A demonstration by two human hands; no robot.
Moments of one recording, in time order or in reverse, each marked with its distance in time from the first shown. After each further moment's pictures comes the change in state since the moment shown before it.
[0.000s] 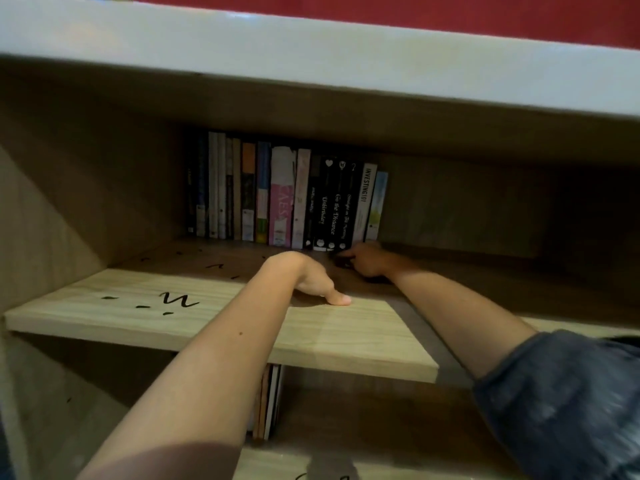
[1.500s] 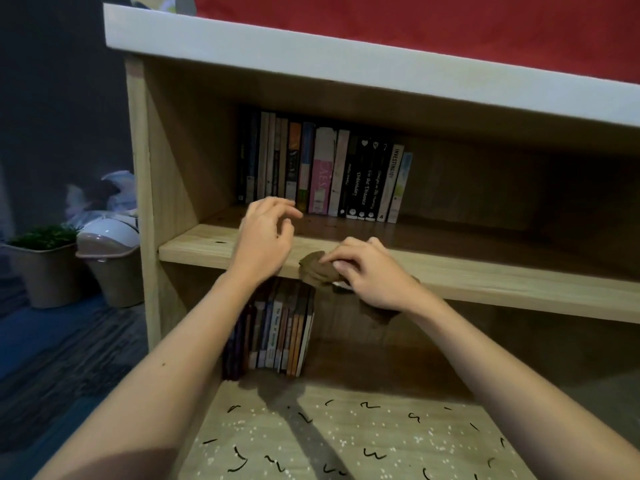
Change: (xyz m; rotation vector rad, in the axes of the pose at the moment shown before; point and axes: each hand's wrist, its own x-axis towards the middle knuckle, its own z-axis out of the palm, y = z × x) left_hand -0.091 -0.139 0.057 -0.412 1.210 0.451; right_hand -0.190 -0.168 0.030 0.179 0.344 -0.261
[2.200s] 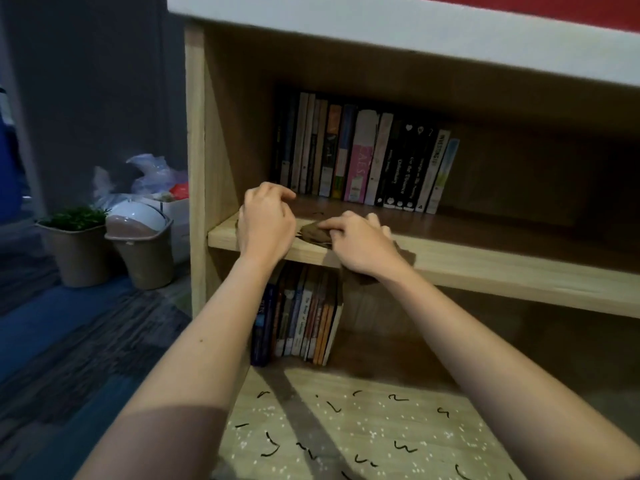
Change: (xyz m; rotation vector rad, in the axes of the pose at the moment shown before) left_hand 0.006 -0.050 -0.025 0.141 0.112 -0.211; right_hand 0.065 -0.055 0.048 -0.133 -0.032 0.239
